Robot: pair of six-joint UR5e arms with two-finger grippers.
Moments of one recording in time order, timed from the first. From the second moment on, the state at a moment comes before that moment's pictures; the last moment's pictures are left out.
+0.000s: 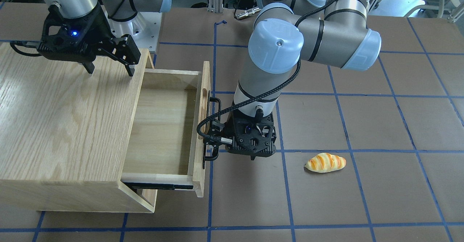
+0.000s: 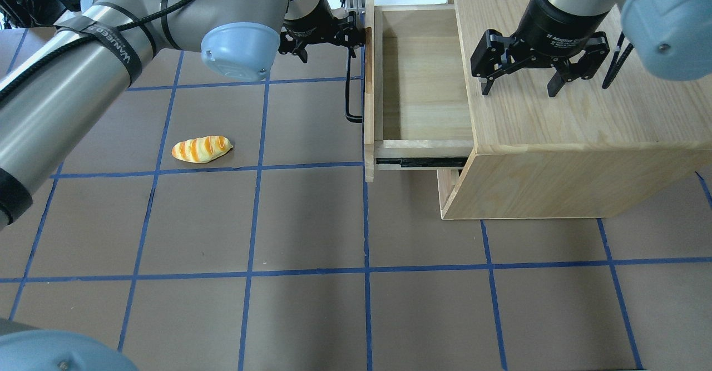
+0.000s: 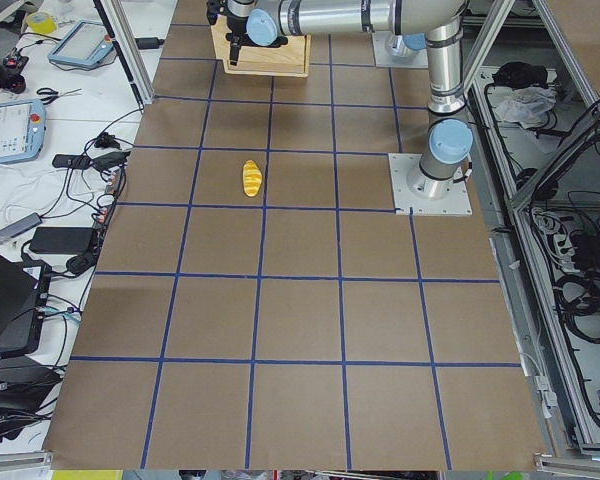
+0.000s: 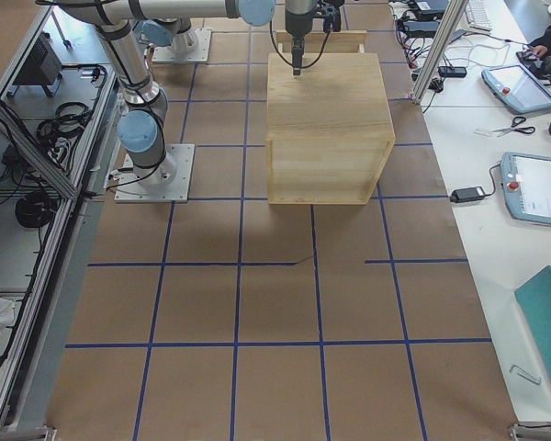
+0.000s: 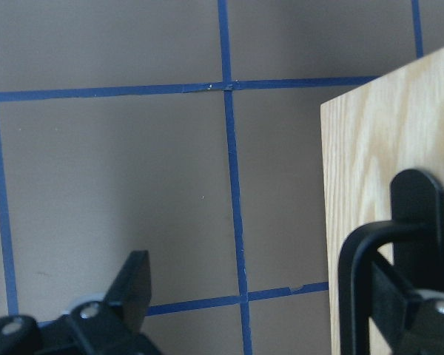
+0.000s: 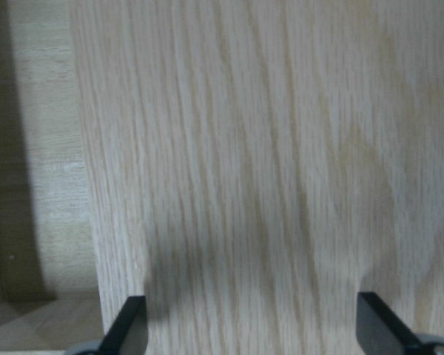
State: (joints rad) left arm -1.80 -1.97 -1.40 -1.09 1.47 -0.21; right arm 1.59 -1.58 1.57 -1.60 -1.55 0.10
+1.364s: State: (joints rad) left arm -1.78 -1.93 -1.40 -1.15 1.47 -0.22; right arm 1.59 -1.58 1.57 -1.60 -1.55 0.10
